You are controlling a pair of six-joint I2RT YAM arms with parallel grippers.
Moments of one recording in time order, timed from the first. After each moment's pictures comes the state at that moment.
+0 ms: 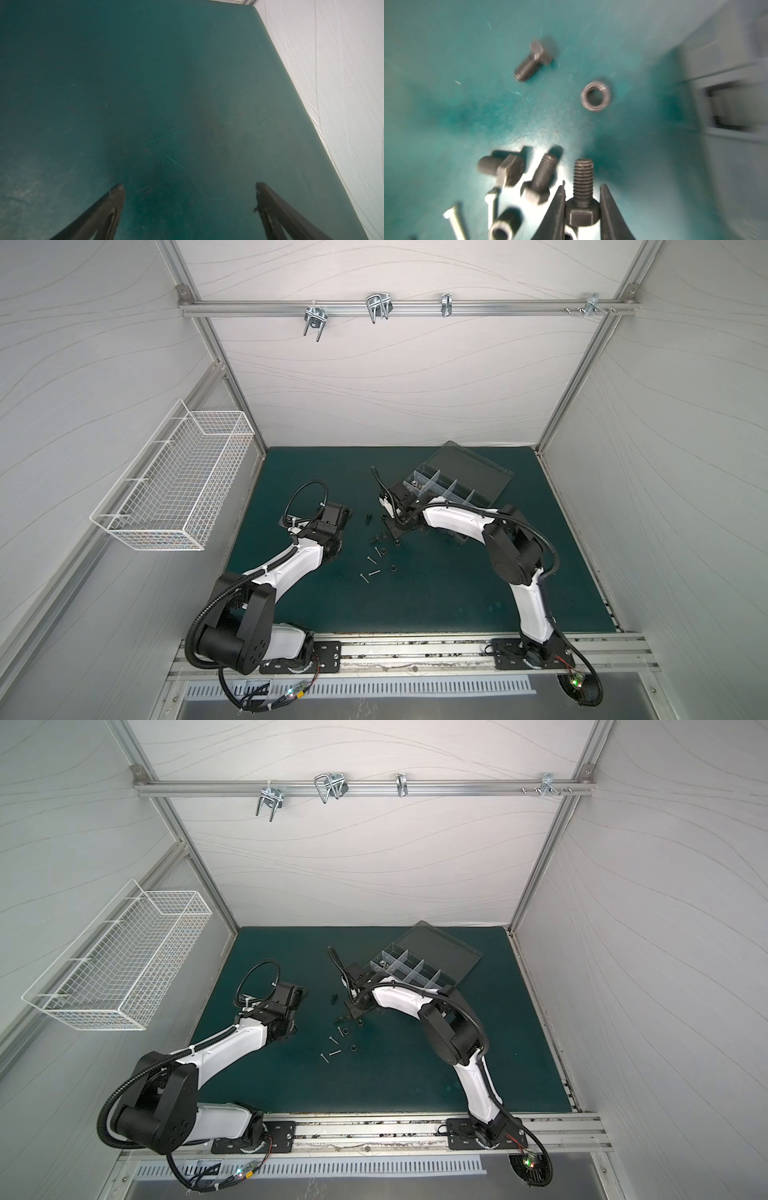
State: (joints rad) left arm -0.30 1.35 0.69 -0.32 -0.70 -1.41; right arm 0.84 2.09 1.59 -0.58 0.01 0.16
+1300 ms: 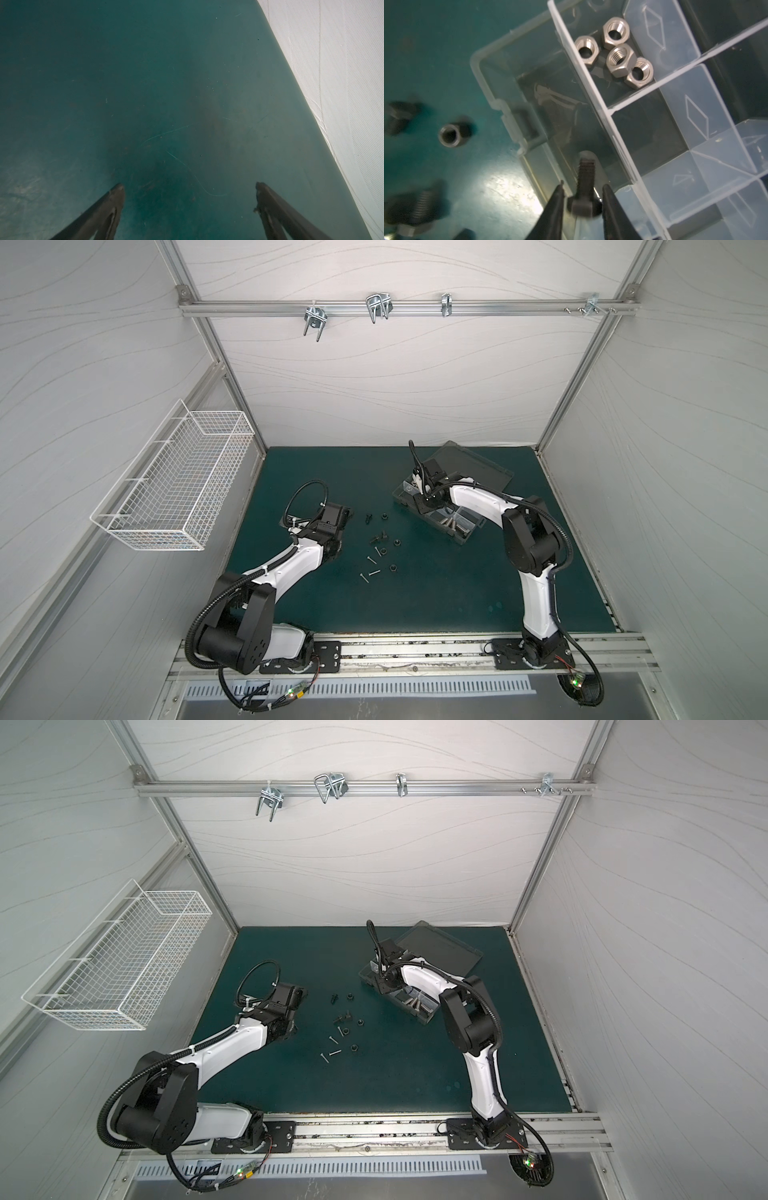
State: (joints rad) left arm -0.30 1.35 0.69 -0.33 -0.68 -1.41; right arm 0.62 2.08 1.62 -0.62 0.03 0.13
